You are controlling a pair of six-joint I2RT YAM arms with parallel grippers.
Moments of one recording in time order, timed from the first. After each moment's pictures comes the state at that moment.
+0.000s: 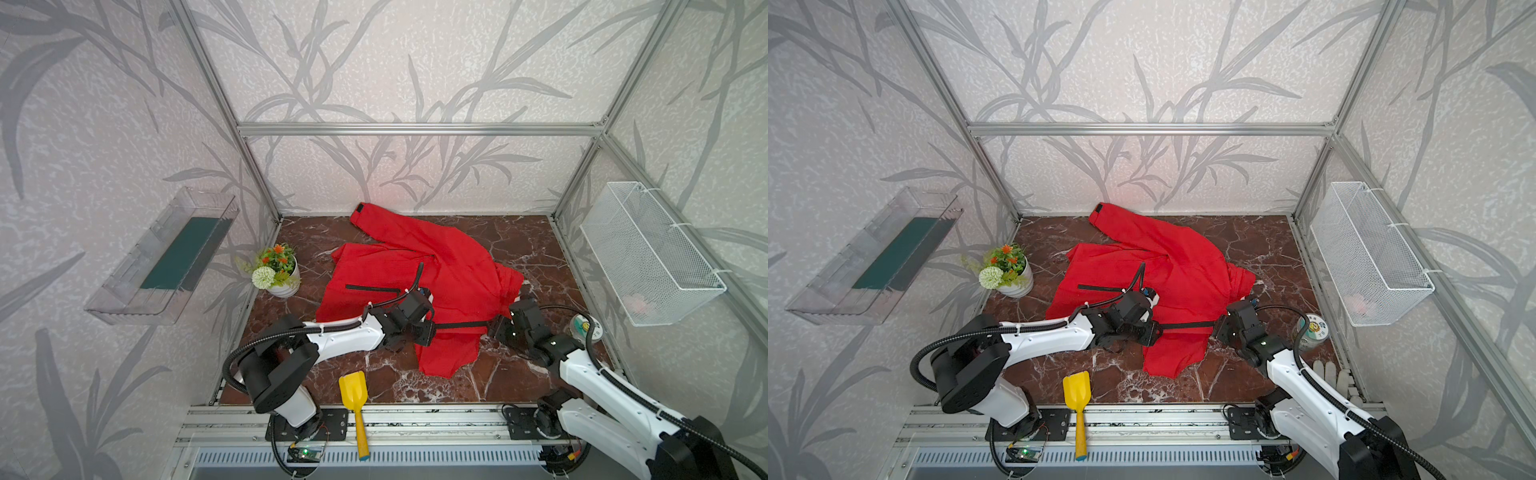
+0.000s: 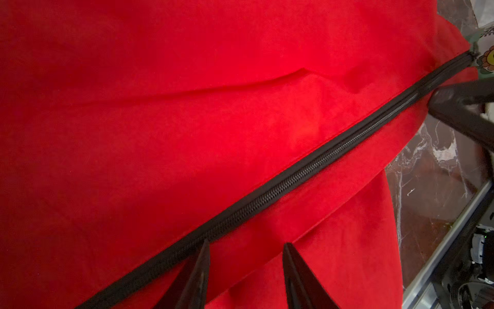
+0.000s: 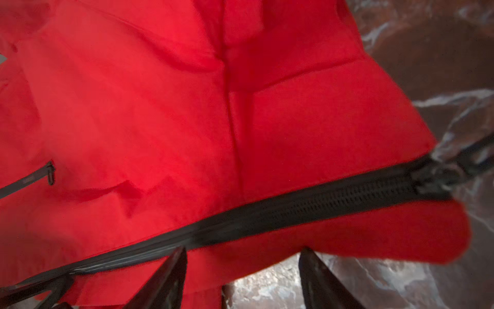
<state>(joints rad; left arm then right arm) -0.90 1.60 0.85 -0.18 0.06 -0.56 0.41 0.92 0.40 -0.41 0.07 0.87</state>
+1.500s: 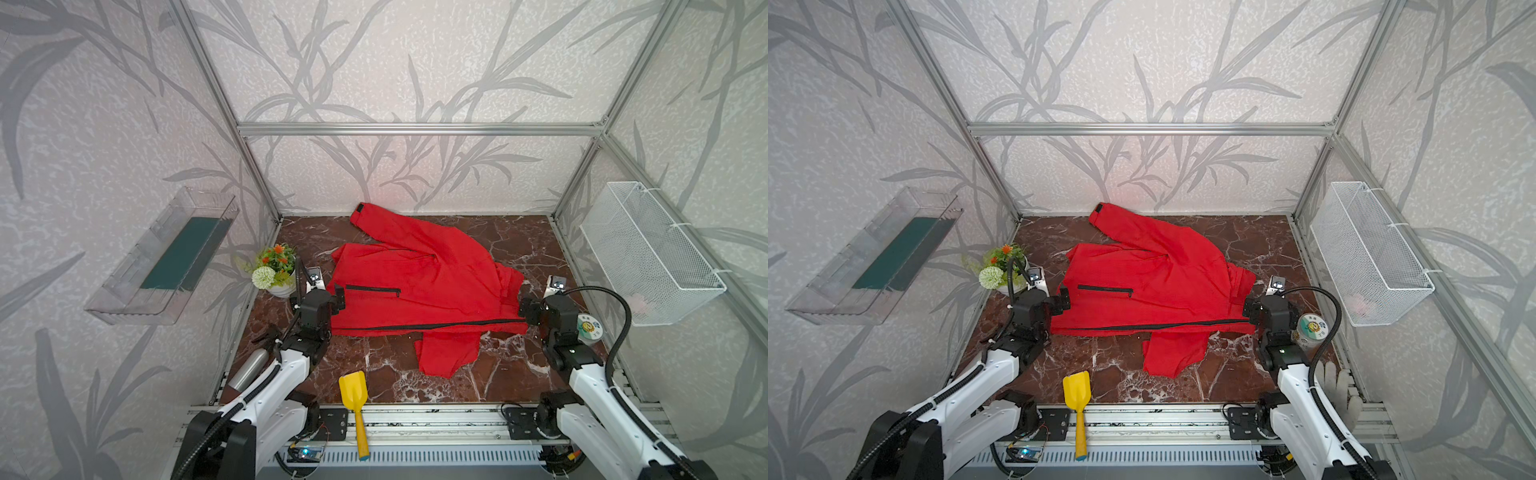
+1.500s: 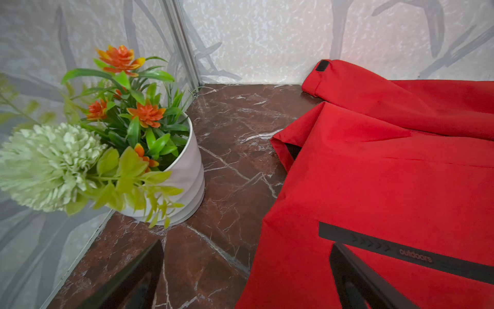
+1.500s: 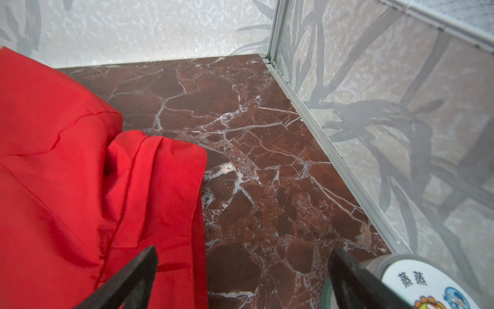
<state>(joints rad) -0.22 0.99 0.33 0.26 -0.50 -0.07 0.09 0.80 0.31 0.01 0.38 0.11</state>
